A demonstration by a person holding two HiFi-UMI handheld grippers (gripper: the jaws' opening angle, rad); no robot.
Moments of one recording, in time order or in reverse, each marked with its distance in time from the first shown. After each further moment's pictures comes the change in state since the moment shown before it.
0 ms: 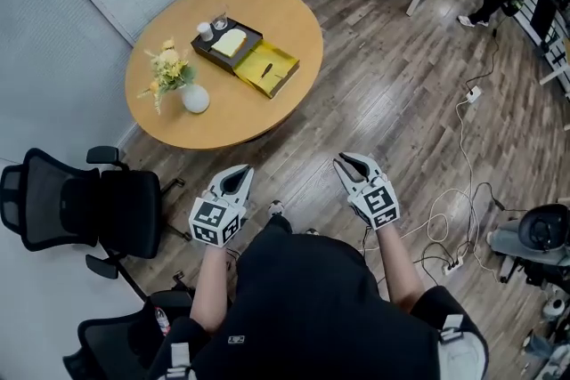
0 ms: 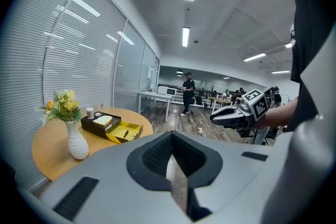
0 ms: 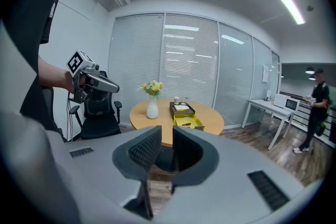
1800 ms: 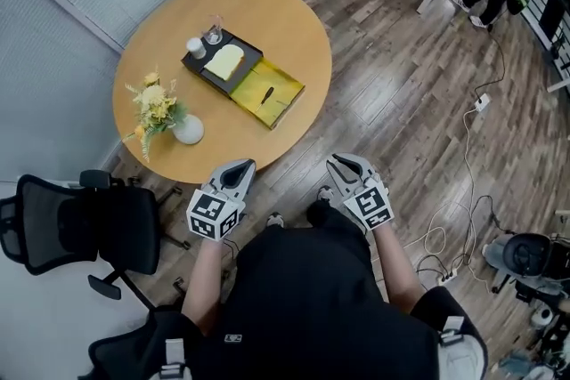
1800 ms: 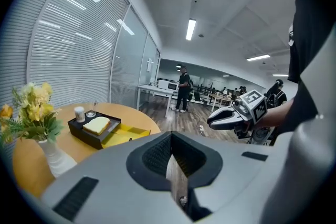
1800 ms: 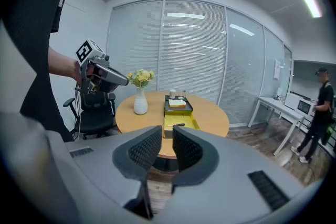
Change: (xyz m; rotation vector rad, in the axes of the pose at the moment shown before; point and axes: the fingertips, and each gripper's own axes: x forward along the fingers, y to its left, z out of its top) left arm 0.139 0.107 0.041 -0.034 0.075 -0.044; right arm 0.137 -0.099 0.005 -0.036 0.086 0.077
